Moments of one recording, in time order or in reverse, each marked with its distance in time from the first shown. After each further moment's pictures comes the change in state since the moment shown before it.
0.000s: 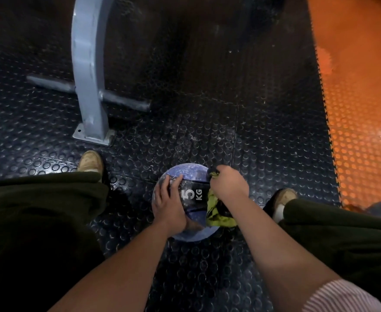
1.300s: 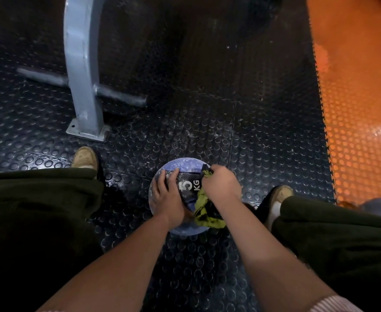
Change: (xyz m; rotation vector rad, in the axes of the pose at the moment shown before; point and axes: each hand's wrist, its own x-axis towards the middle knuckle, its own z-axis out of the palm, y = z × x) left_hand 0.007 0.011 0.002 0.018 0.082 -0.062; right_hand -0.012 -0.008 0.010 0.130 0.040 0.032
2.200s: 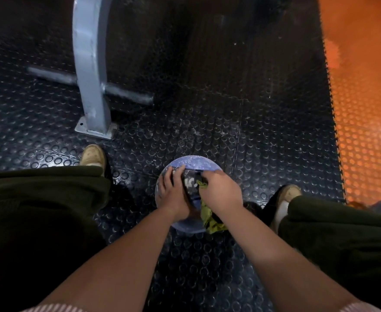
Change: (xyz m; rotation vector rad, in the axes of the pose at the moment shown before) left_hand 0.006 -0.003 -0.012 -0.026 -0.125 0.001; right_hand -0.020 -0.003 0.005 -0.265 -0.057 -0.312
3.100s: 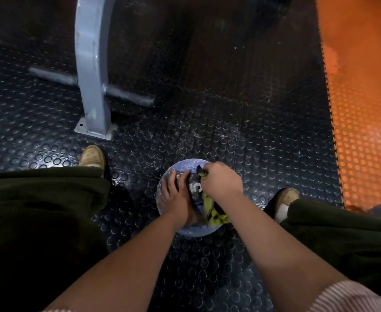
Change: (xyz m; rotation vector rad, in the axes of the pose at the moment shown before) left_hand -0.004 0.006 0.010 0.051 0.043 -0.007; right_hand 0.025 -0.002 -0.011 -0.050 -0.008 0.052
